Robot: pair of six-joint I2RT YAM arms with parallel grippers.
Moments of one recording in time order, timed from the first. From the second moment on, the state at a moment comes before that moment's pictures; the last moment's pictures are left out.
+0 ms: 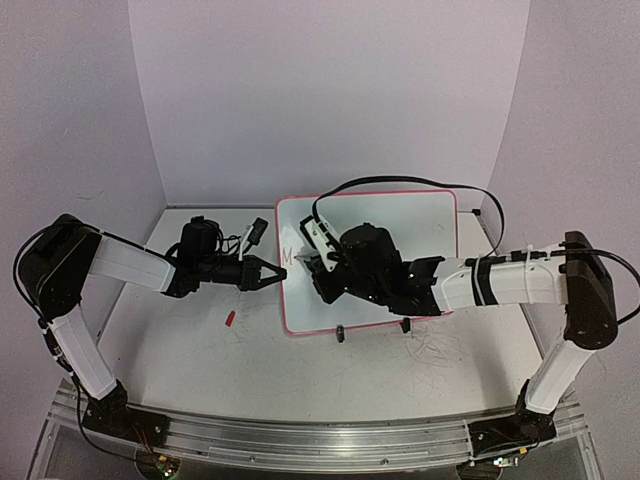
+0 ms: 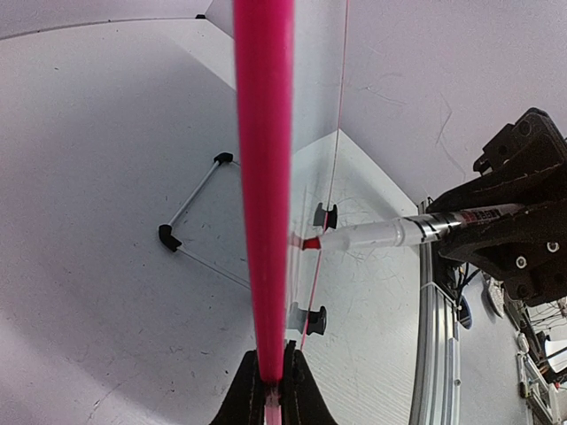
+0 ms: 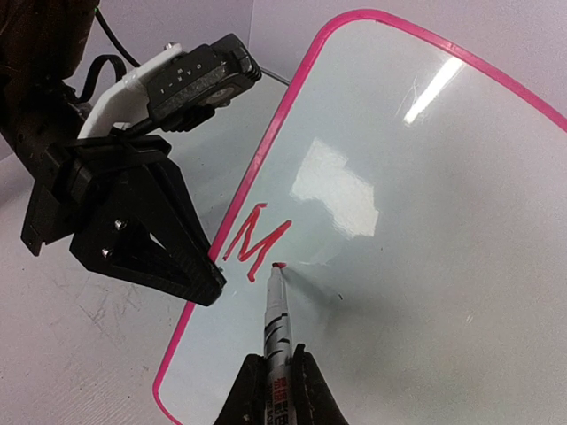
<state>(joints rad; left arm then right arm) -0.54 1.72 0.82 0.51 0.79 -0.31 1.03 1.74 1.17 0.14 0.30 -0.02</state>
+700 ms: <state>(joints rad) -0.54 1.72 0.82 0.51 0.79 -0.31 1.04 1.74 1.17 0.13 0.30 -0.01</state>
